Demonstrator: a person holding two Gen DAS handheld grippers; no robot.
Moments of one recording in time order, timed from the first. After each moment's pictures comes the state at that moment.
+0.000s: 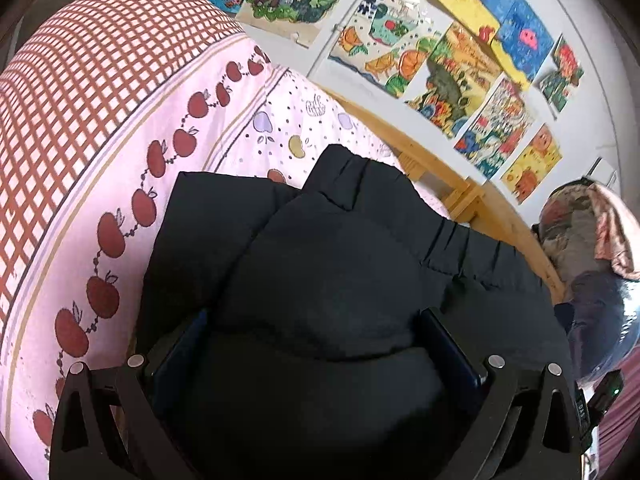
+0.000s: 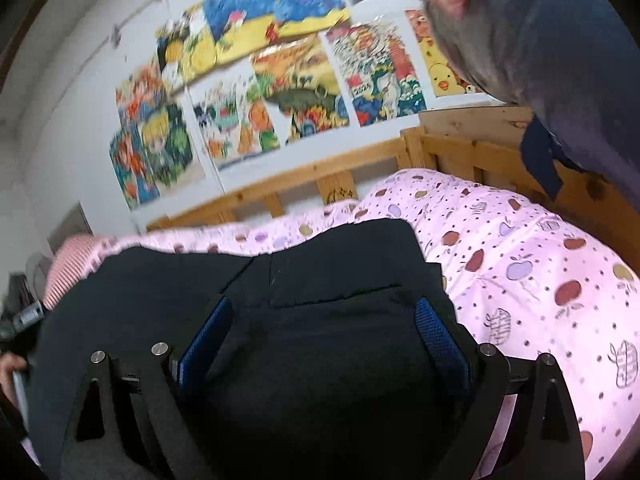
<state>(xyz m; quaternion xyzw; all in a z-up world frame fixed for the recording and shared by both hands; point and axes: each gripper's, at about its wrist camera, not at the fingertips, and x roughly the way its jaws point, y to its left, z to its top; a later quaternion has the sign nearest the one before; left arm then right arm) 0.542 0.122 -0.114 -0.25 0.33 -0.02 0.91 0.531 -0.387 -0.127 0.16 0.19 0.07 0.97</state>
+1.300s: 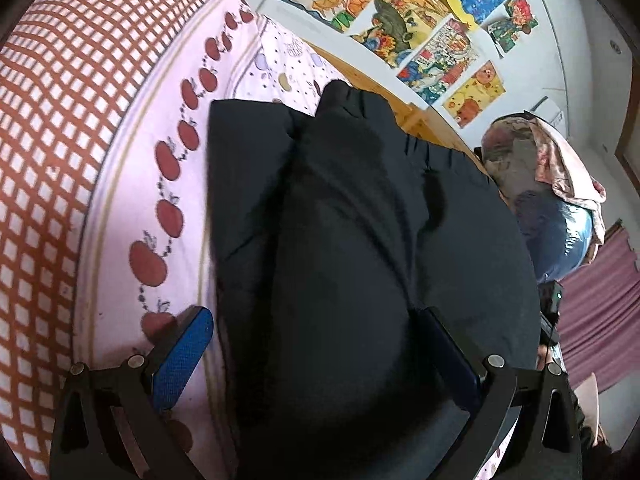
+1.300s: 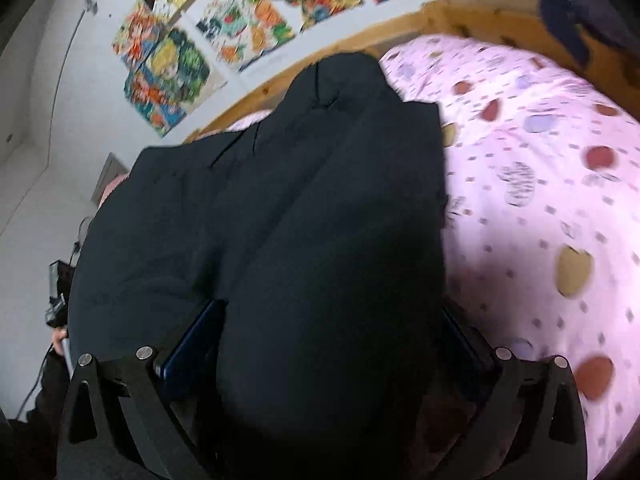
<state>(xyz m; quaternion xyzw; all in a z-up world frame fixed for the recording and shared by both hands) 0.501 0.178 -0.124 -0.22 0.44 -0.19 0.85 0.550 -0.402 -0.175 0.19 0.41 0.20 0.87</state>
